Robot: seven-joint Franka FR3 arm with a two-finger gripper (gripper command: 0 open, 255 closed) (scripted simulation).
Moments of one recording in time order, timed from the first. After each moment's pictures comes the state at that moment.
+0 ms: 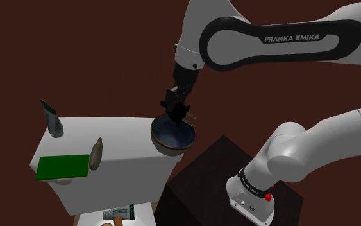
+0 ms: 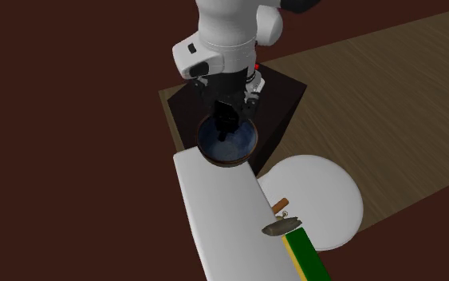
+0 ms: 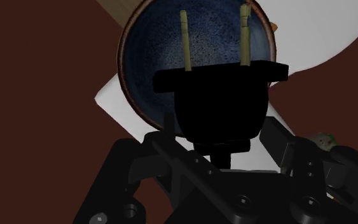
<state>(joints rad) 0.13 -0.49 0.29 -2.41 0.15 1.94 0.12</state>
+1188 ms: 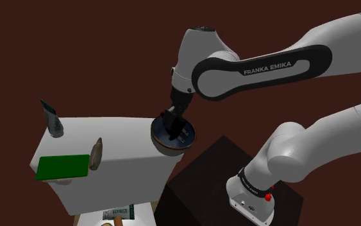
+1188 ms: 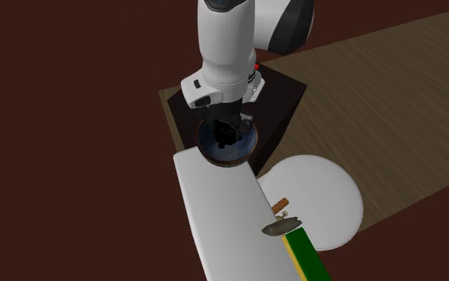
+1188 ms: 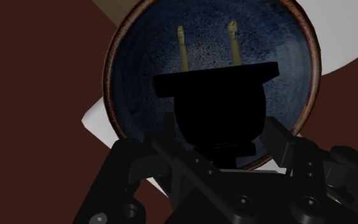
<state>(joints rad) 0.13 -0.44 0.31 -2.58 0.16 2.15 0.11</state>
